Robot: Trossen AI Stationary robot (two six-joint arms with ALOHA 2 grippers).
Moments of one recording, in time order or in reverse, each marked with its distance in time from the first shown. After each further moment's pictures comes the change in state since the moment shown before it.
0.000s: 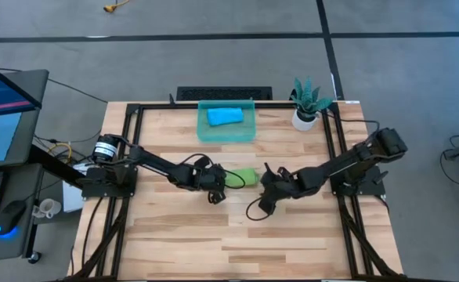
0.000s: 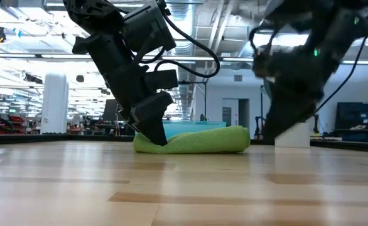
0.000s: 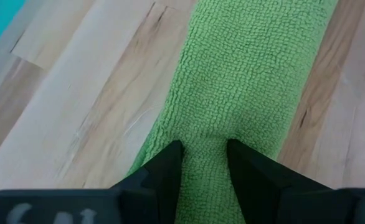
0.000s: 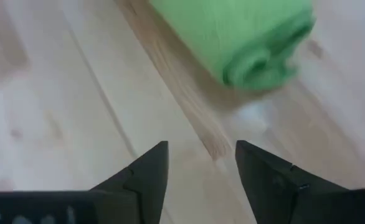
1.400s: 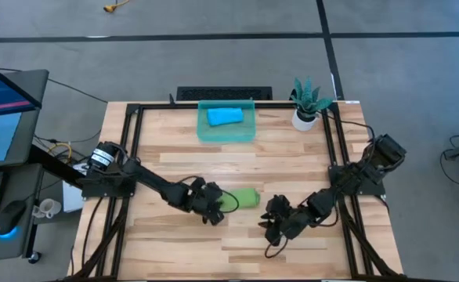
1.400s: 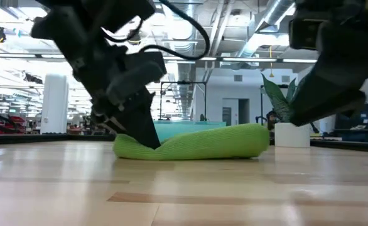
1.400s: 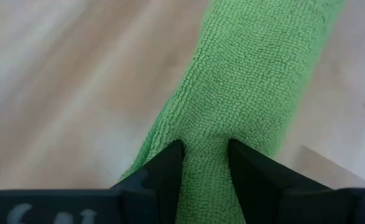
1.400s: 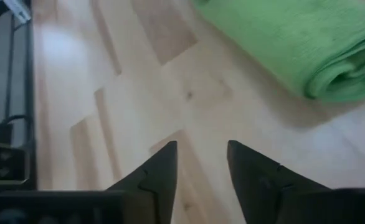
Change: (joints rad) left arm -0.225 -0.001 0.001 0.041 -0.023 -0.342; right arm 0.344 0.050 -0.003 0.297 0.145 0.240
